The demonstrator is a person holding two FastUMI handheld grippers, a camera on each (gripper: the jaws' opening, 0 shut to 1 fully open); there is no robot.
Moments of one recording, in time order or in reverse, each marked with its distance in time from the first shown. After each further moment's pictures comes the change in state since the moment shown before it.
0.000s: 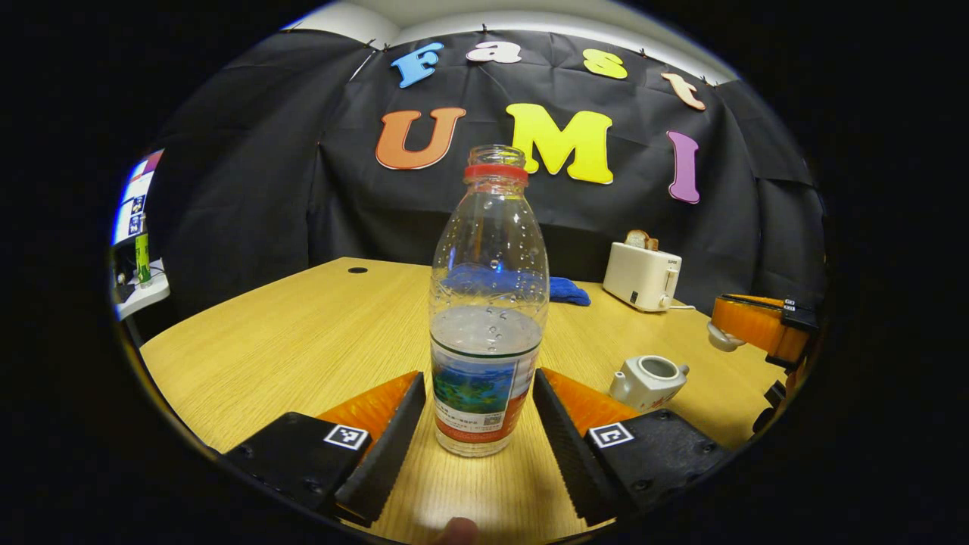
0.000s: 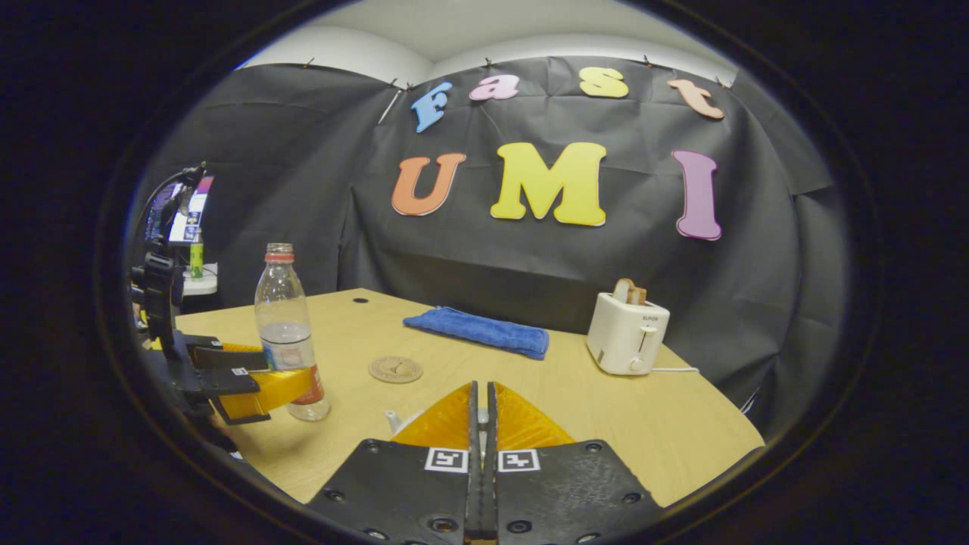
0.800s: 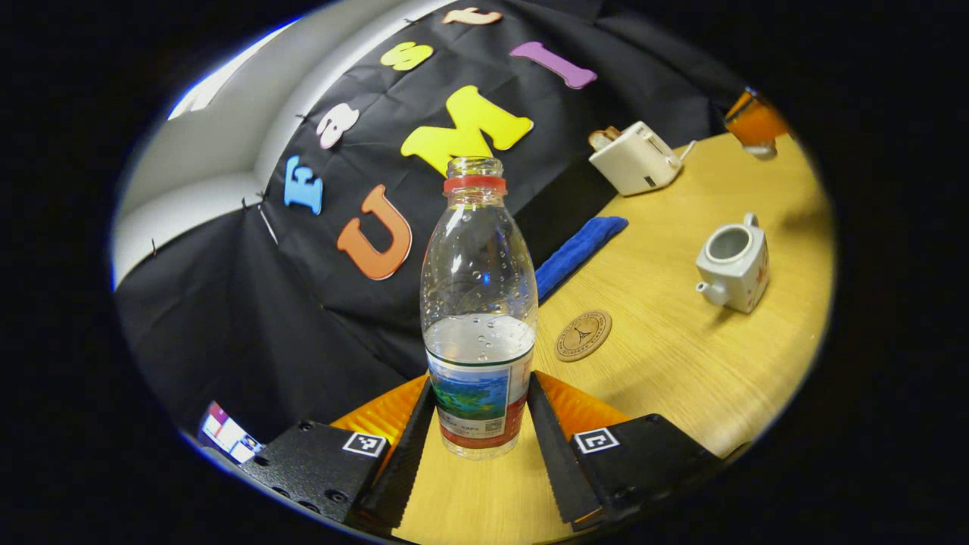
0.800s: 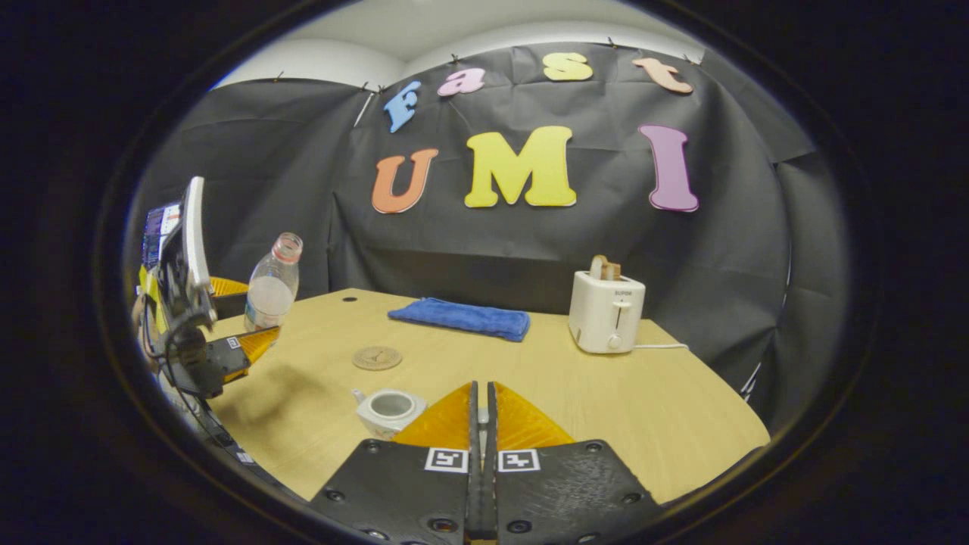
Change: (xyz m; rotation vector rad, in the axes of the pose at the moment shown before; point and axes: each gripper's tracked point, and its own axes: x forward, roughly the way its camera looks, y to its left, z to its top) left arm 0.005 0.035 0.060 0.961 -0.049 0.241; right arm -0.022 -0.055 -0.019 0.093 0.042 -0.009
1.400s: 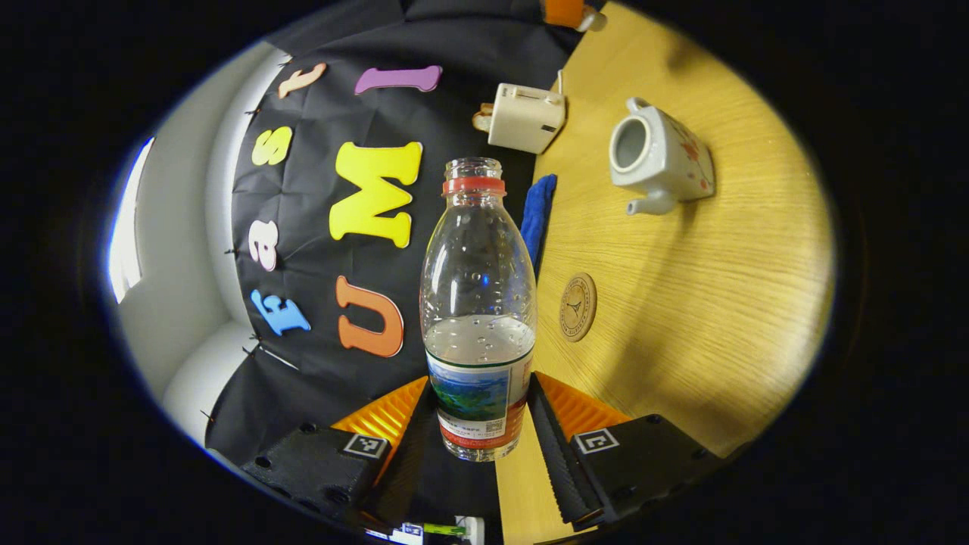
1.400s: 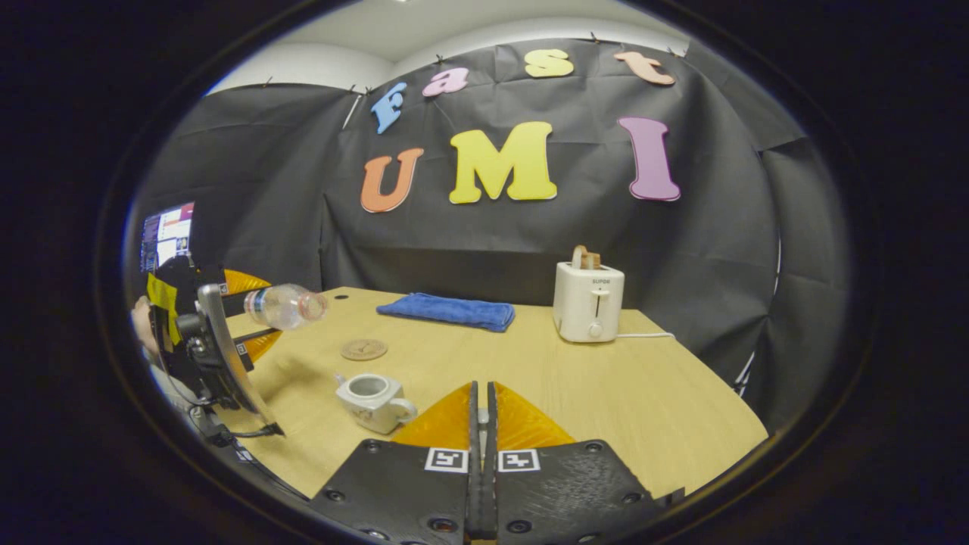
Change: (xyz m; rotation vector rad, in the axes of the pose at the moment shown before) left arm 0.011 -0.018 0.012 0.566 -0.045 -0.016; right arm -0.016 -0.029 -0.016 0.033 0.013 -0.016
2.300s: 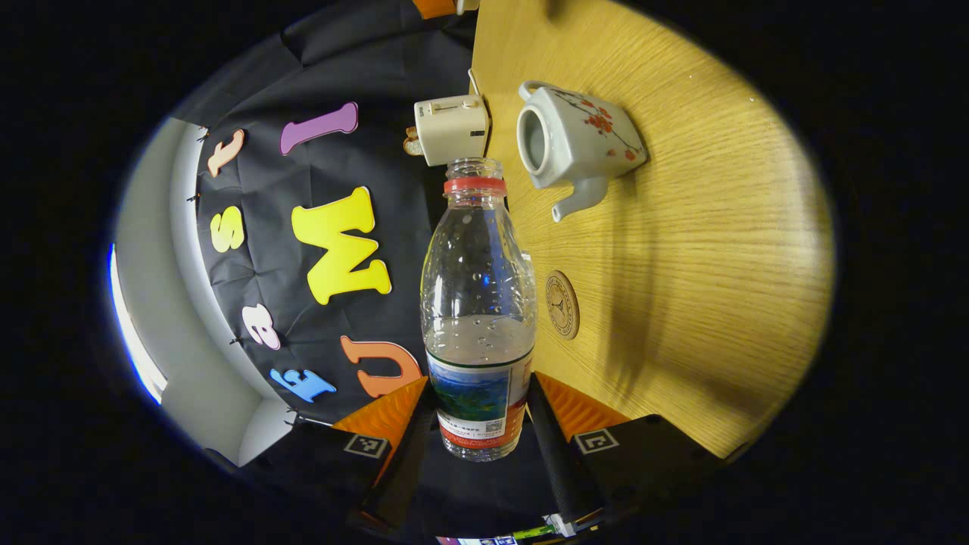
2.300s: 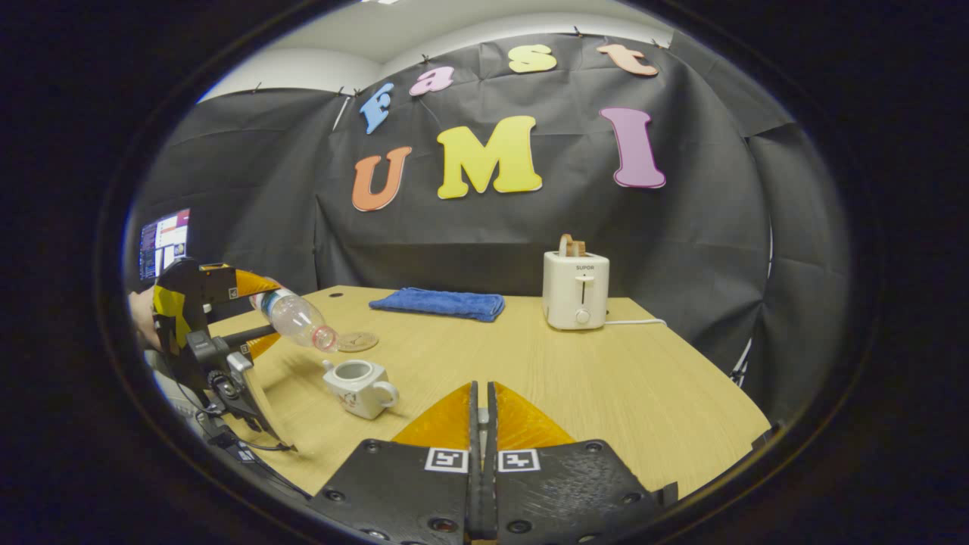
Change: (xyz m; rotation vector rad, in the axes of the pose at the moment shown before) left arm 0.000 -0.005 0.031 0.317 -0.027 0.011; right arm -0.010 -0.020 -0.015 0.030 0.012 -0.009
